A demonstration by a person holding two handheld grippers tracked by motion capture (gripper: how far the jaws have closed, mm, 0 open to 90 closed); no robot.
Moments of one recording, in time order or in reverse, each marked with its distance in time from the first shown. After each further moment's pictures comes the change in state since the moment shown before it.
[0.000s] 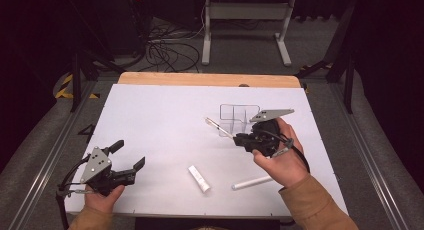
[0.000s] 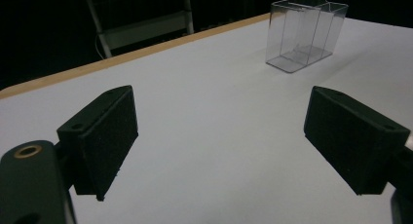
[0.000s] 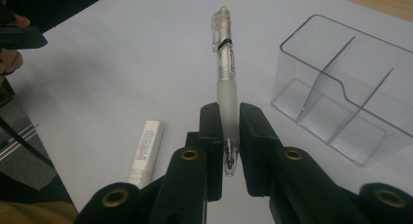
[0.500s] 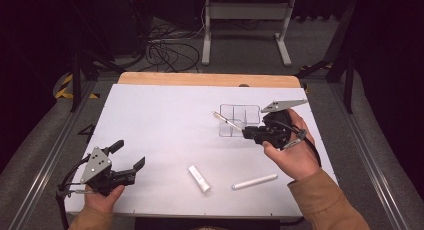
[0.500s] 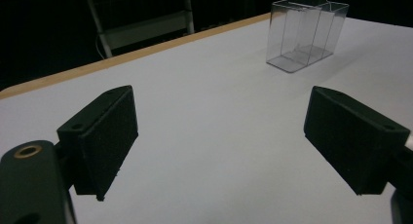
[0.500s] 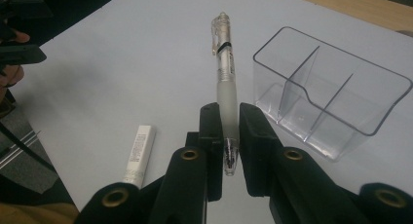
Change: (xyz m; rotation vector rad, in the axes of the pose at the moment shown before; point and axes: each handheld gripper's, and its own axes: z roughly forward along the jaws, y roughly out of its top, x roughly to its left) left arm 0.000 0.000 0.000 0.000 0.003 0.000; right arm -0.017 0.011 -0.022 -0.001 -0.011 0.026
